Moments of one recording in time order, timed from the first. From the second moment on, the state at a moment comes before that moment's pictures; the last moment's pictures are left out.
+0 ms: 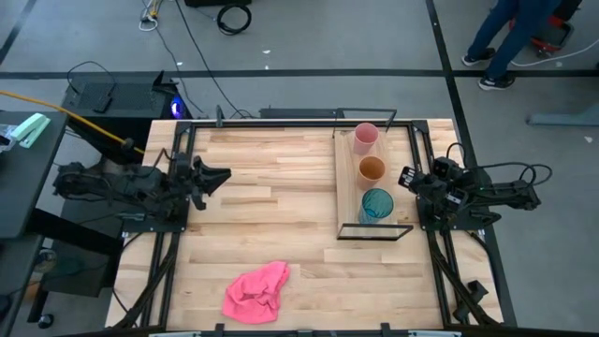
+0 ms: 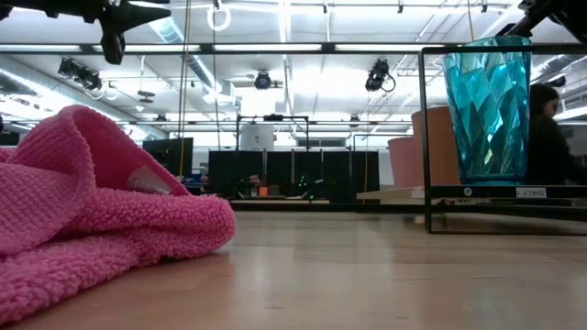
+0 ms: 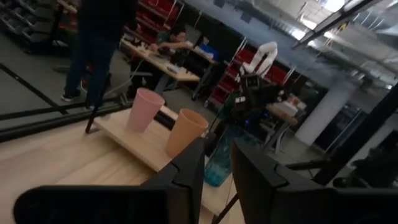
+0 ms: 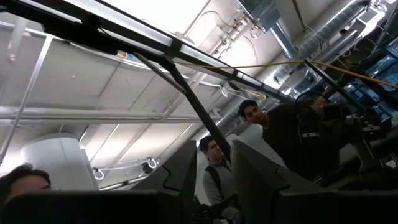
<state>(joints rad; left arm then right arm) -0.21 0.40 0.42 0.06 -0.53 -0.51 0.05 0.00 0.02 0.65 -0.16 0.81</state>
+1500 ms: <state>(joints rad) -0.21 0.22 0.12 0.34 -0.47 -0.40 0.05 0.00 0.02 0.45 -0.20 0.73</state>
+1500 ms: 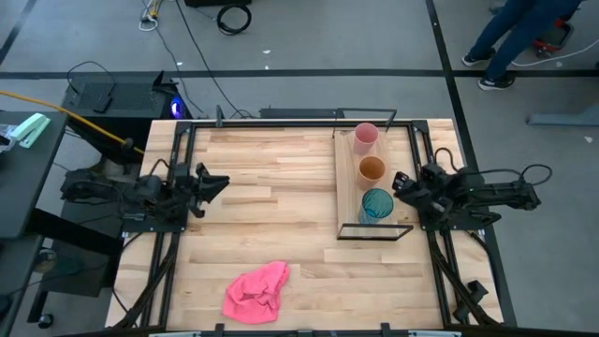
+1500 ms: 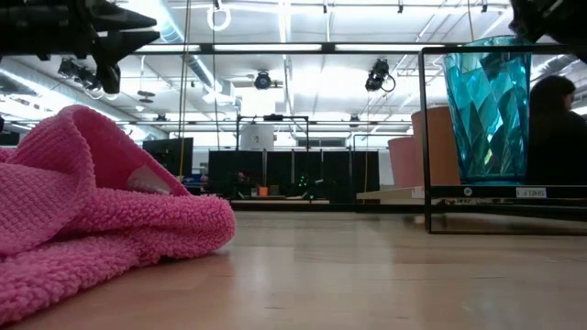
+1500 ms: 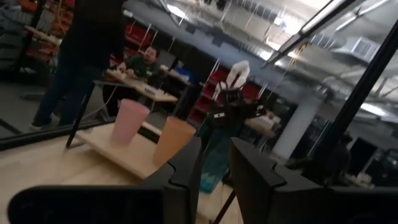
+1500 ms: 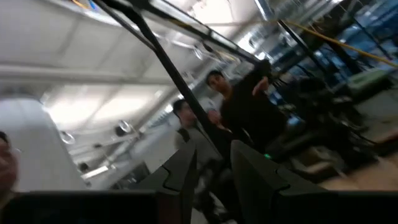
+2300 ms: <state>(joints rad) -0.21 0.22 0.12 0.14 -0.47 -0.37 0.05 0.00 0.02 0.26 -0.14 0.26</state>
